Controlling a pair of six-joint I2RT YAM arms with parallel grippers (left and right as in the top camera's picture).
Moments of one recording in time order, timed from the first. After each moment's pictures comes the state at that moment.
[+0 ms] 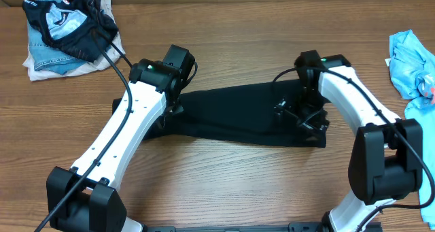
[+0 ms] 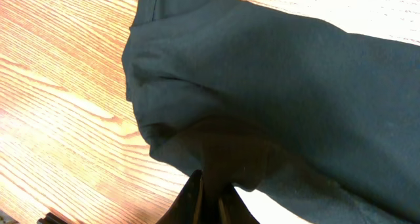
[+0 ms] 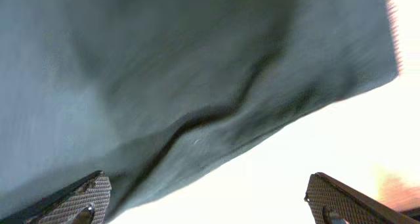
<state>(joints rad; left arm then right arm) -0.38 1.67 1.43 -1.29 -0.37 -0.78 0.15 1.87 1.33 -1.23 -0.14 0.76</state>
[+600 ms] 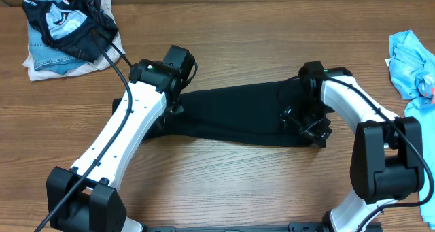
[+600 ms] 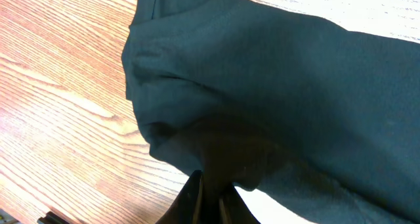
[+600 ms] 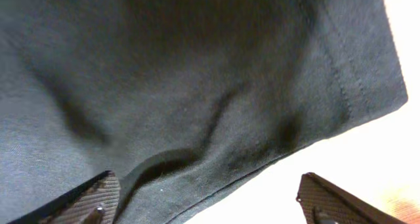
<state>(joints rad) -0.38 1.67 1.43 -1.29 -0.36 -0.78 0.12 1.87 1.20 -1.10 -0.11 0.80</state>
